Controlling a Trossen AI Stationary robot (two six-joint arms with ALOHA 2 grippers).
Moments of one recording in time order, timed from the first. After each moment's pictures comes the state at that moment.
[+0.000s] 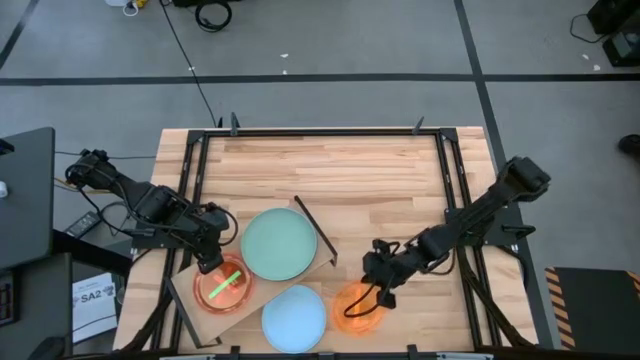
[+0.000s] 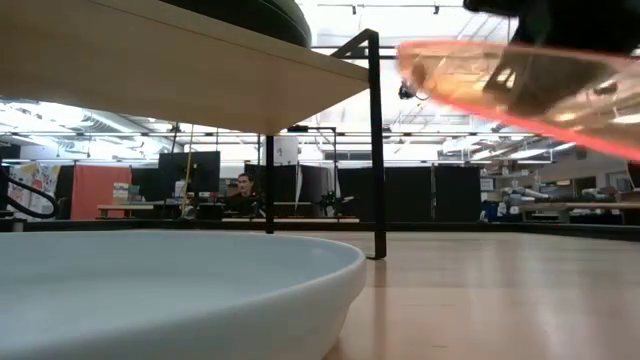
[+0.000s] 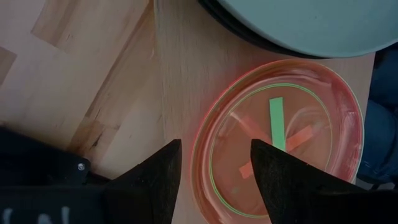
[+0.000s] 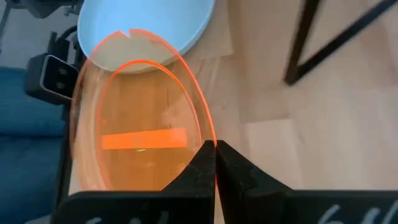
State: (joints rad) left arm -0.52 1.05 1.12 -1.27 -0.01 -1.09; right arm 0.55 1.54 0.88 -0.21 0.18 0.63
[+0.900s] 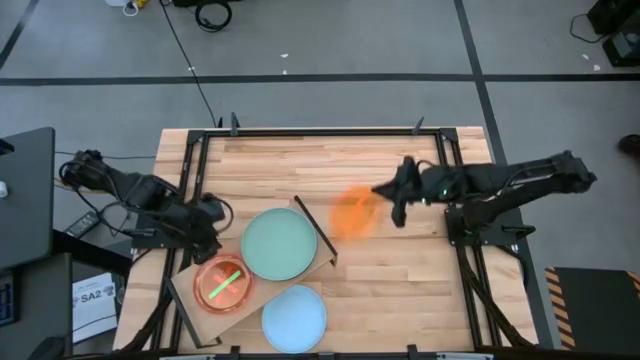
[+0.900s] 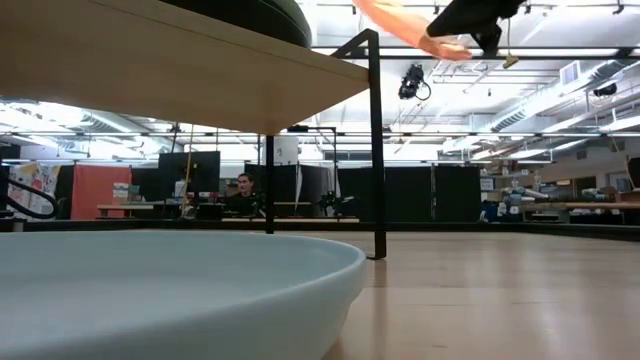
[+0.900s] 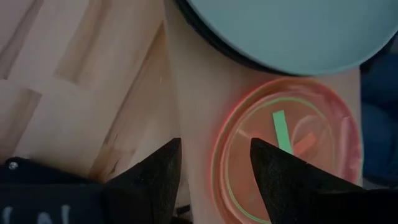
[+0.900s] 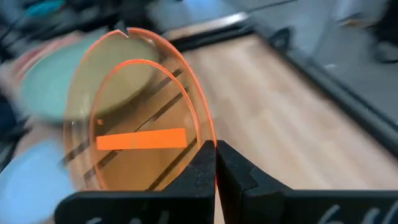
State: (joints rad) left arm -0.47 0.97 1.12 -1.27 -0.06 -0.95; right arm 0.15 0.95 0.88 -0.40 0.35 0.30
